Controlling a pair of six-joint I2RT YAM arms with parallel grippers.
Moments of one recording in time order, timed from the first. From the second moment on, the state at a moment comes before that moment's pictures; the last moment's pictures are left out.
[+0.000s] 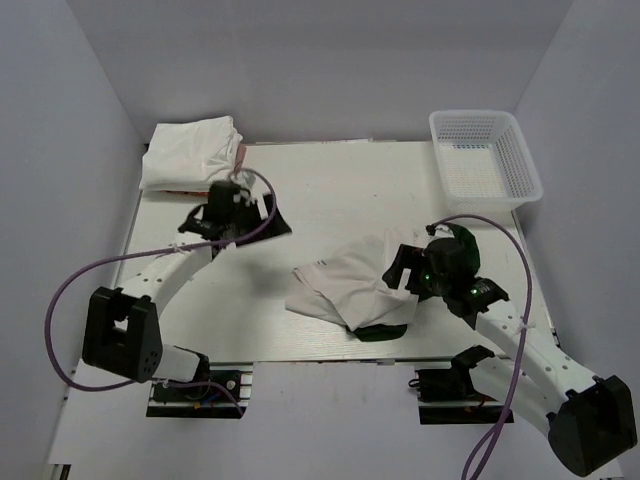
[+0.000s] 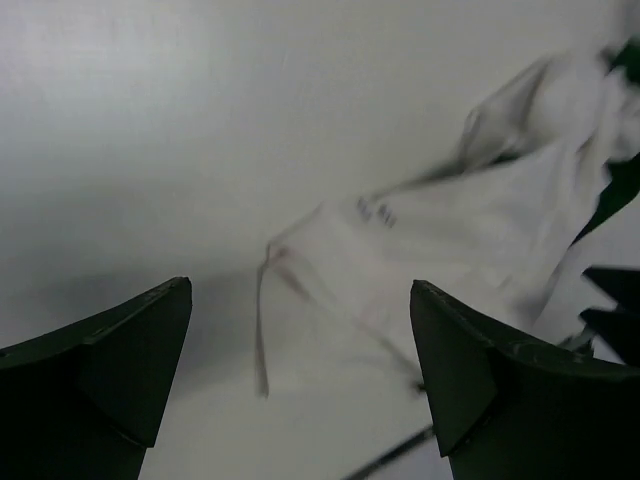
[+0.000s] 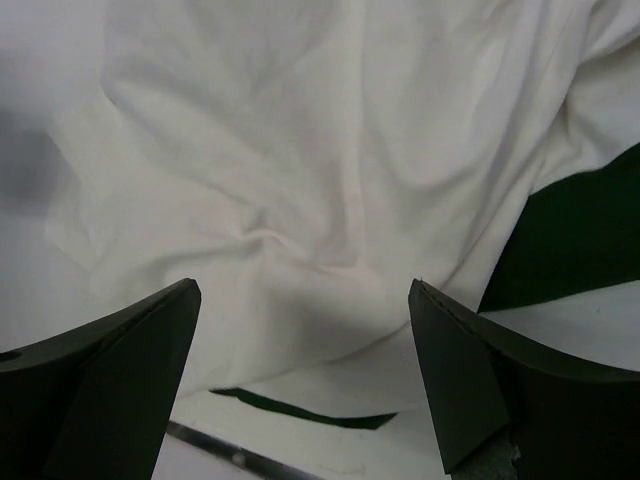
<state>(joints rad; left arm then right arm) -0.29 1.38 1.00 -0.27 0.25 -0.51 0.49 0.88 0.54 -0.37 -0.02 0.57</state>
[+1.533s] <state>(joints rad) -0.57 1.36 0.65 -0.24 0.14 -0.67 0.64 0.98 0.60 -0.40 -0.35 0.41</state>
